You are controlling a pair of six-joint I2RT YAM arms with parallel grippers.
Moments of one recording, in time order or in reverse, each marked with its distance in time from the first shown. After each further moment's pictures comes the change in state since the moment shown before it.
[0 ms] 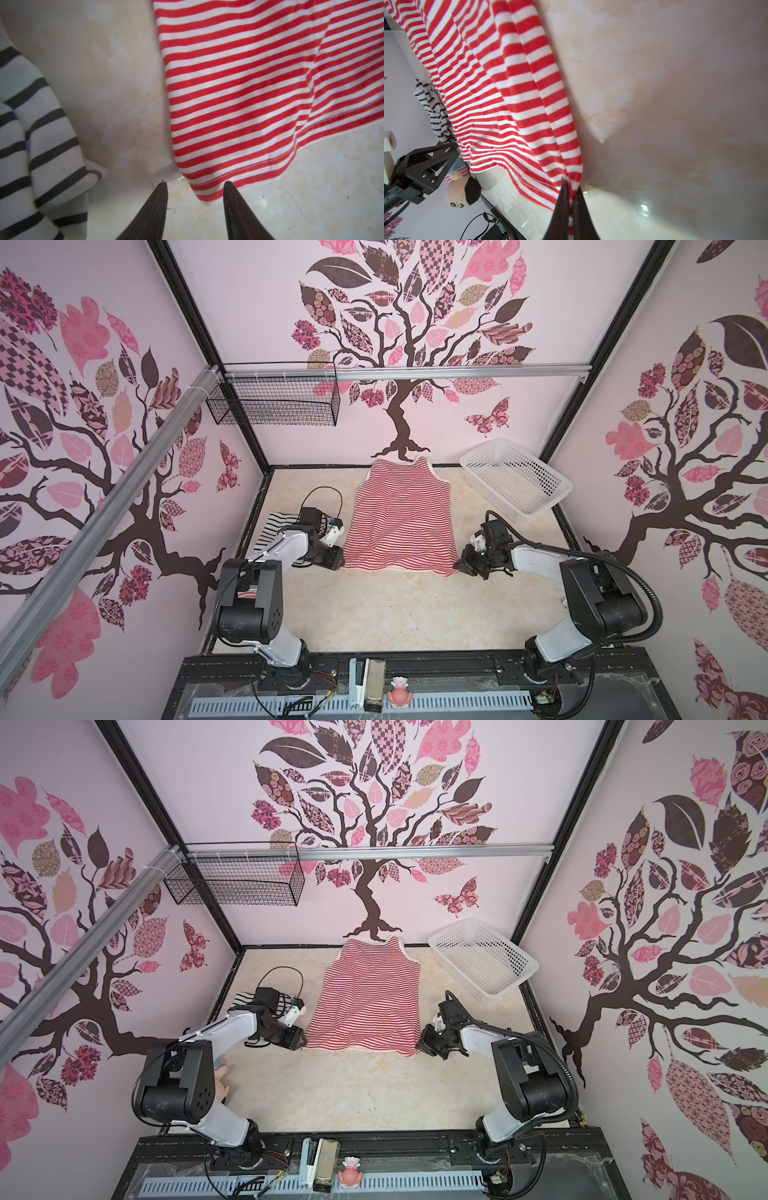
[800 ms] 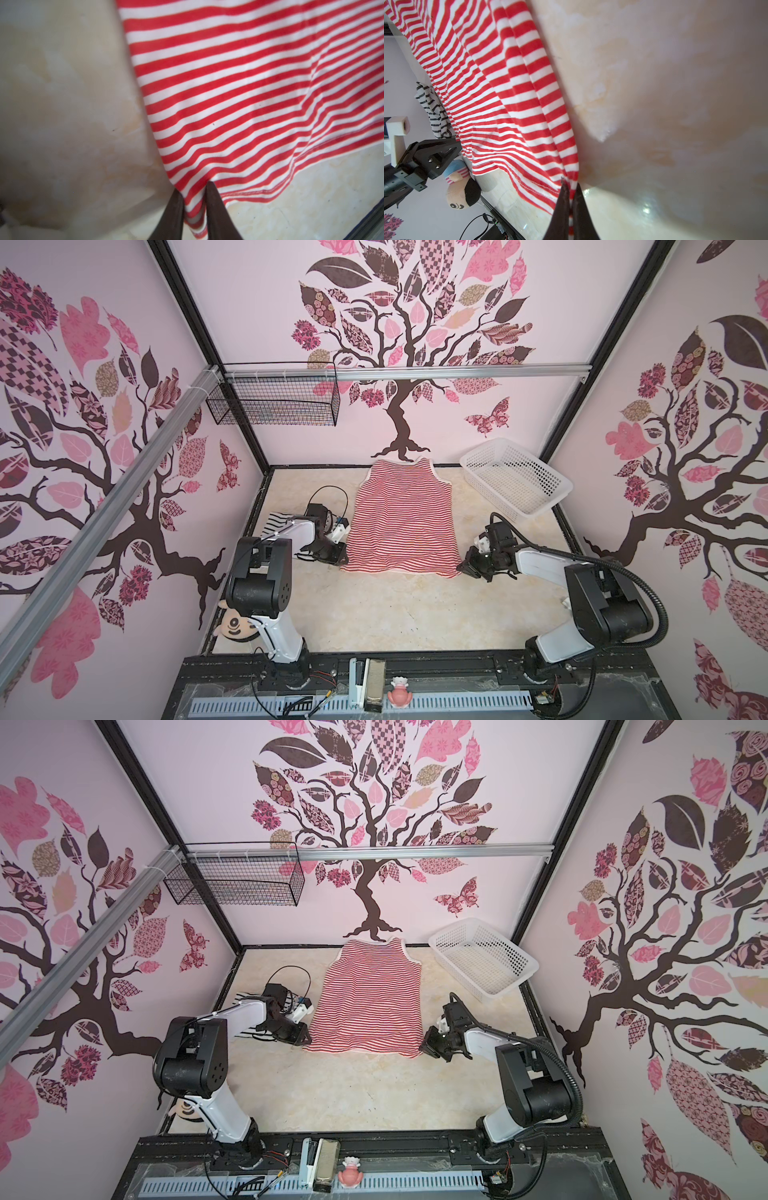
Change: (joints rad) left arm -0.022 0.175 0.121 -0.061 0.085 0.023; right arm -0.028 -0.039 -0.034 -0.008 -0.001 -0.012
